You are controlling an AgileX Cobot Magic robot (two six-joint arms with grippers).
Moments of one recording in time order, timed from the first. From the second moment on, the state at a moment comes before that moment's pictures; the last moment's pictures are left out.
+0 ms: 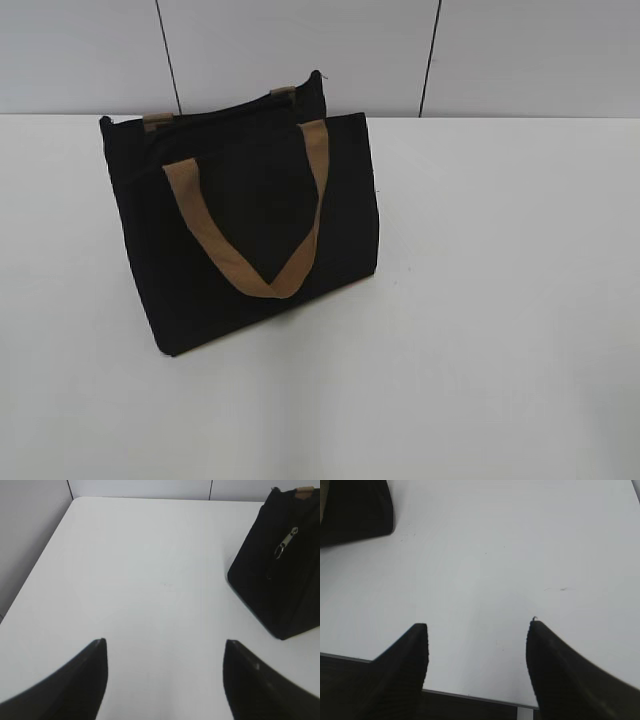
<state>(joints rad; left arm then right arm) -0.02 -0.01 -0.54 0.02 1.07 -0.01 -0.10 -0.01 -0.47 0.24 1.10 -0.30</state>
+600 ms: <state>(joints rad) -0.02 0.48 -0.57 -0.09 0.74 0.16 -0.09 0.35 -0.61 0.24 1.05 -0.30</state>
